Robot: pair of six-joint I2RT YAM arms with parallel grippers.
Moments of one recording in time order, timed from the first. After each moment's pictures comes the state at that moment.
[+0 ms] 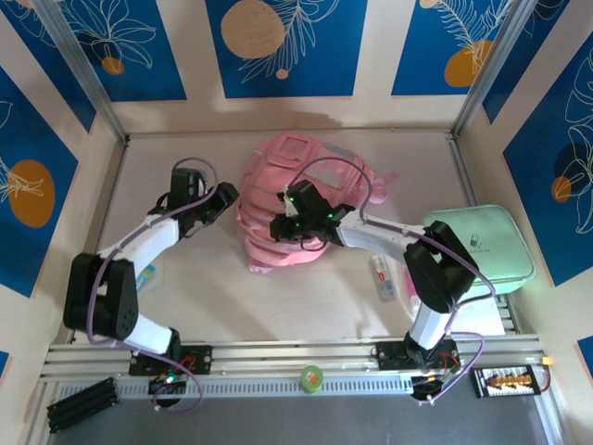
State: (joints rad) left arm -0.20 1.46 0.88 -0.12 0.32 -0.87; right arm 0.77 1.75 1.17 -0.21 -0.29 0.62
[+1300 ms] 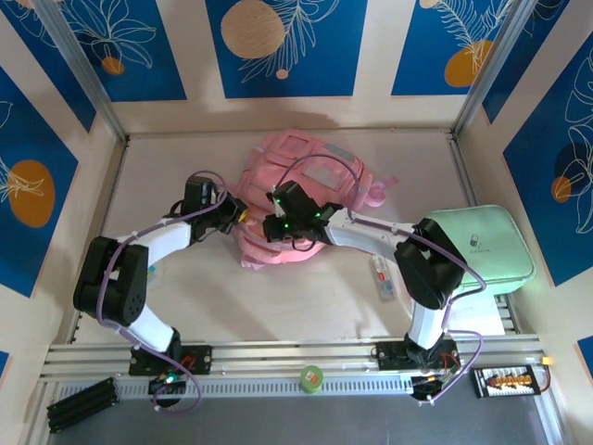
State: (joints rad) left arm -0.25 1.59 0.83 0.07 0.44 -1.17; right arm 0.83 1.78 1.25 -0.29 -0.12 0.55
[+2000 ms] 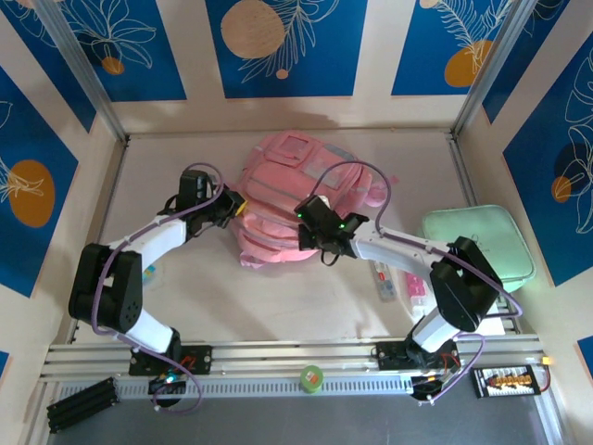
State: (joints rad) left arm -0.23 1.54 0.87 0.00 0.45 -1.10; right arm 0.78 1.56 1.03 -0.46 0.18 0.58
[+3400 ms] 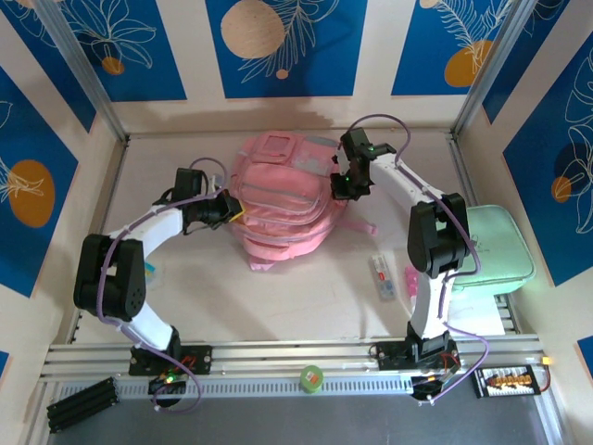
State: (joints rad) left arm -0.16 1.61 0.97 -0.23 0.60 -0.67; right arm 0.32 1.96 1.64 -0.90 -0.17 0.14
